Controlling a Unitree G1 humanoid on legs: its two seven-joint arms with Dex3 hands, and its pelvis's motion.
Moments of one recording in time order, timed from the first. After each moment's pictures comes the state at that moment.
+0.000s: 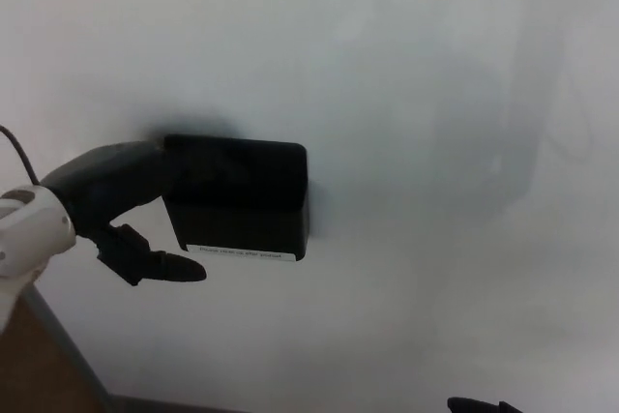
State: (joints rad) left_arm -0.41 0.71 -0.26 0.14 0.29 -0.15 -0.50; right_arm 0.06 -0.09 -0.03 1.05 -0.09 -0.84 0.02
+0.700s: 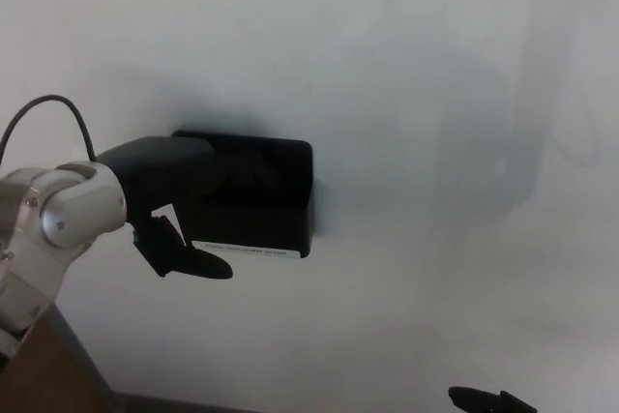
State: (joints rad) left_arm -0.55 0.68 -0.40 0.14 0.40 -0.06 -0.59; right_arm 0.04 -0.09 -0.03 1.04 -0.09 -0.84 0.03
